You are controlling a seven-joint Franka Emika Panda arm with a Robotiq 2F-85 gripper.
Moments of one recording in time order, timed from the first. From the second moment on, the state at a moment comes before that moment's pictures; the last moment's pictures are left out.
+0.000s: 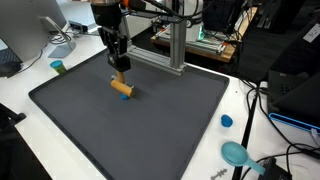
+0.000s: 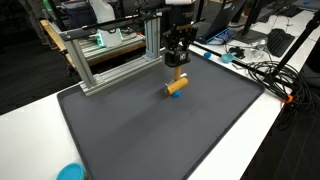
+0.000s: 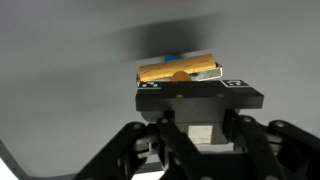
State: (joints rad) arm -0.03 0.27 0.02 -1.96 -0.06 2.36 0.22
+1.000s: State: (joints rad) arm -0.02 0.30 0.01 -1.94 -0.03 2.31 0.22
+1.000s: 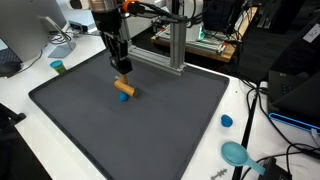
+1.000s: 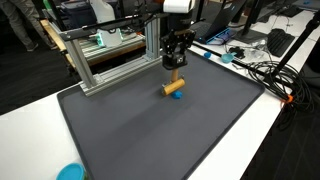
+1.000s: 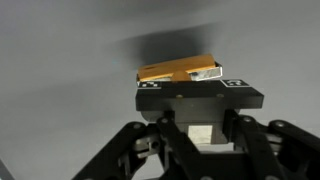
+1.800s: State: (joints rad) arm 0.00 0.20 0.00 -1.93 -0.04 2.25 0.19
